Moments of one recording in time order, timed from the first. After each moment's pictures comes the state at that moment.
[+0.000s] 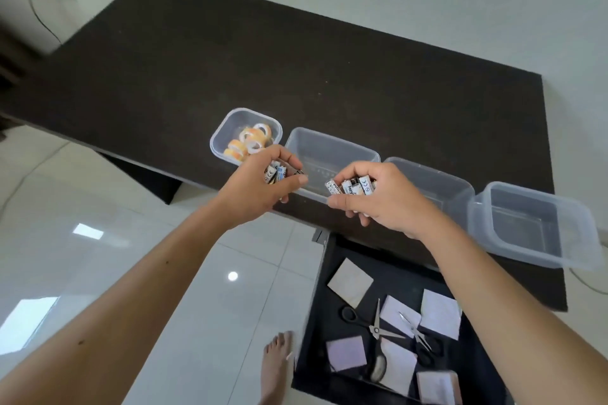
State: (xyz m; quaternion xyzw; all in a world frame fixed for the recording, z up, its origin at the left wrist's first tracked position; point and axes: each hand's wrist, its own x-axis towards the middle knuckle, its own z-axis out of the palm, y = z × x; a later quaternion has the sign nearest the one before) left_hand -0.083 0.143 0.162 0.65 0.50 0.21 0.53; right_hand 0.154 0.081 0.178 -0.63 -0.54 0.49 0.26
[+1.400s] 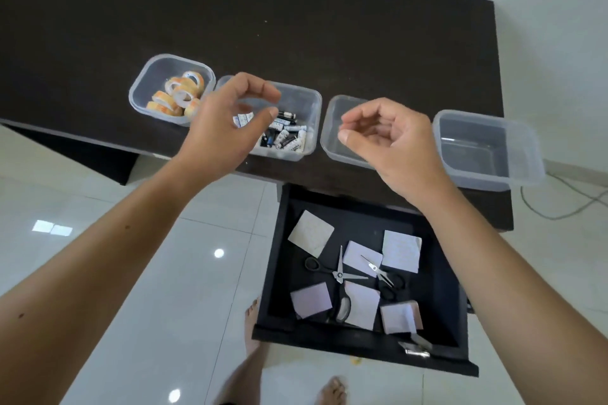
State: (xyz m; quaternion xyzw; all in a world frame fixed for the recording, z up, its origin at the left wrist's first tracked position) left_hand -0.025 0.120 0.154 0.74 0.43 0.31 0.41; right_hand 0.213 0.012 0.163 -0.64 -0.52 0.33 0.45
